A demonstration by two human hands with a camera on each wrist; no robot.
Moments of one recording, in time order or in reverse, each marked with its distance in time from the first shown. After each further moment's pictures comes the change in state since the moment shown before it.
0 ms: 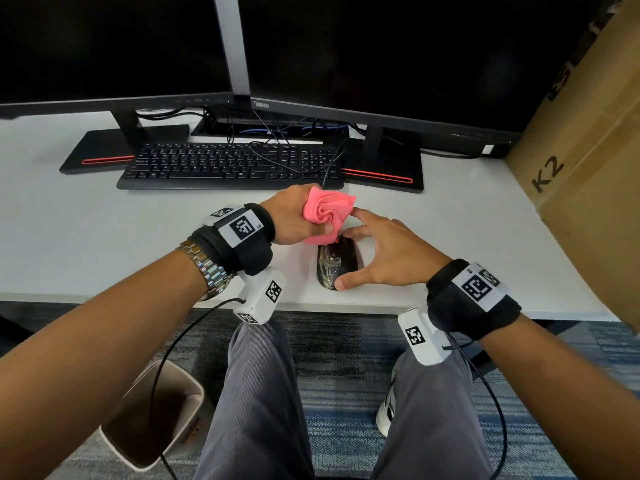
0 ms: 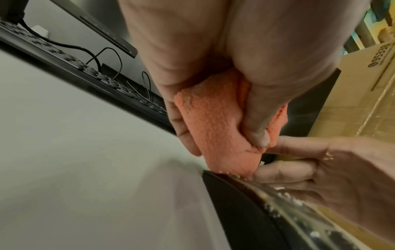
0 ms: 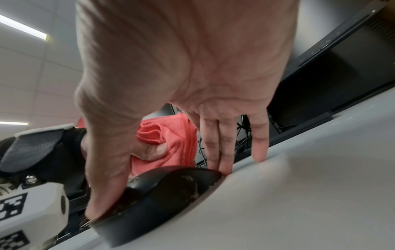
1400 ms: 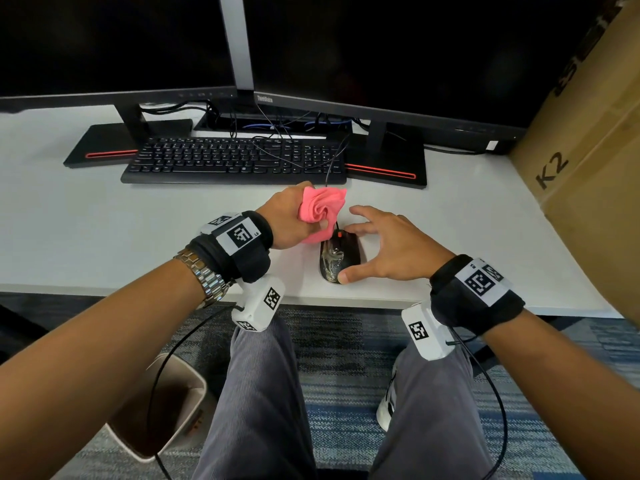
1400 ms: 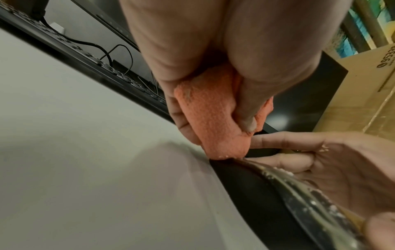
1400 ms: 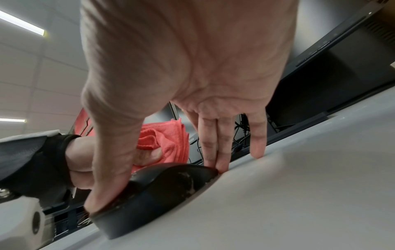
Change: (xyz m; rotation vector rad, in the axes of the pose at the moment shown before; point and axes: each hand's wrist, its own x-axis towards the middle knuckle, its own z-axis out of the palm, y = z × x) left_hand -0.014 -0.009 0.008 -0.039 0.083 0.050; right_hand 0.003 0.006 0.003 0.028 0.001 0.026
